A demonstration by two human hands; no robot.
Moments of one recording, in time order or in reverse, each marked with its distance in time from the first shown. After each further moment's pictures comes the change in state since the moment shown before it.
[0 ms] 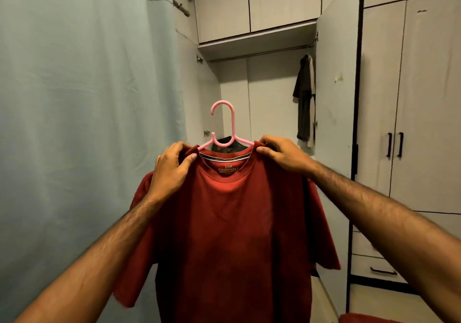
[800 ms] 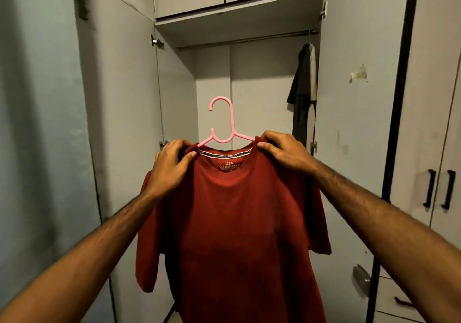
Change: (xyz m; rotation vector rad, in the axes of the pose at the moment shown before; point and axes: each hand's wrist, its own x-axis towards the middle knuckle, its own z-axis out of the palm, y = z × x) left_hand 0.300 -0.121 0.465 0.015 0.006 0.008; right_hand 0.268 0.490 -0.052 -0.153 0.018 0.019
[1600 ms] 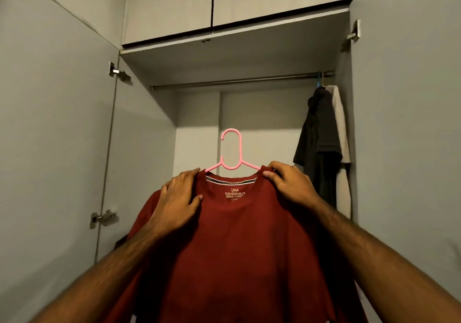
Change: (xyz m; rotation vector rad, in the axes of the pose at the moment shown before) left_hand 0.294 -0.188 0.304 0.310 -0.070 0.091; right_hand 0.317 0.304 0.081 -0.166 0.197 0.095
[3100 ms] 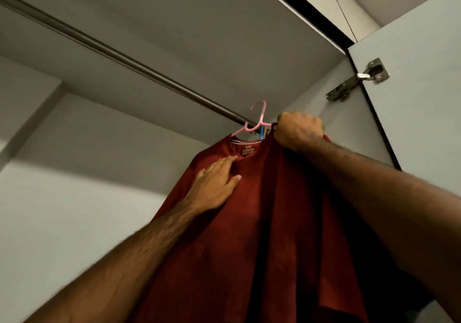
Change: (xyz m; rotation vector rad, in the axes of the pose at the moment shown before) left_hand 0.555 0.164 0.350 -0.745 0.268 0.567; right_hand 0.397 0.166 -0.094 -1.361 0.540 0.349
